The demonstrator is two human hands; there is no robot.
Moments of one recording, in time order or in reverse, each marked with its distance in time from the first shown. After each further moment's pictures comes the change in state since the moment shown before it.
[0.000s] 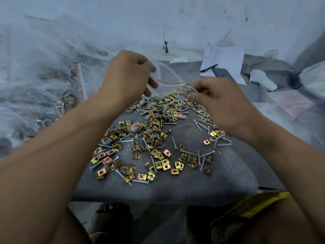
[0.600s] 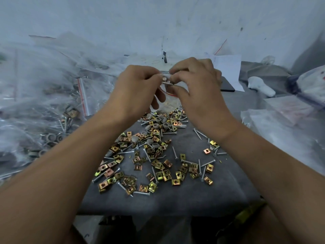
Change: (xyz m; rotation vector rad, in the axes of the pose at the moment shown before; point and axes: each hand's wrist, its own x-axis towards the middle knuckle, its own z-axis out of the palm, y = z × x) left_hand -0.003 0.007 0.005 -0.126 -0.107 0.125; right_hand 0.037 -0.024 0.024 -0.301 0.345 -0.225
